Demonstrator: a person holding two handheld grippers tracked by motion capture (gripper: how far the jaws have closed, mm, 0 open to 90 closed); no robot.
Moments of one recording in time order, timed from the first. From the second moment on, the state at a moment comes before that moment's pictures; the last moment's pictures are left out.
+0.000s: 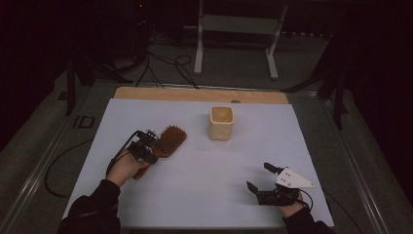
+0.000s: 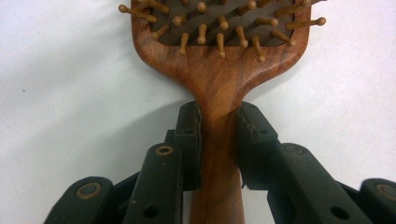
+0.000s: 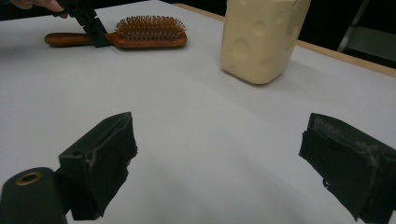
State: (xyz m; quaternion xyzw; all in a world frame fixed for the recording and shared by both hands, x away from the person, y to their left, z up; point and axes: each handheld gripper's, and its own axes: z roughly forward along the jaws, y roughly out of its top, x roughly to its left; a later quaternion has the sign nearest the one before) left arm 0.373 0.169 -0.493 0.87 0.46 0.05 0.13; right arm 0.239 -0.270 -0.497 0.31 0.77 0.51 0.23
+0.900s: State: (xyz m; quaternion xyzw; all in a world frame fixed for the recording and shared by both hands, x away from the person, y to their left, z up) left arm 0.350 0.176 -0.472 0.85 0.46 0.11 0.23; right arm 0.240 -0.271 -0.497 0.31 0.77 0.51 0.23
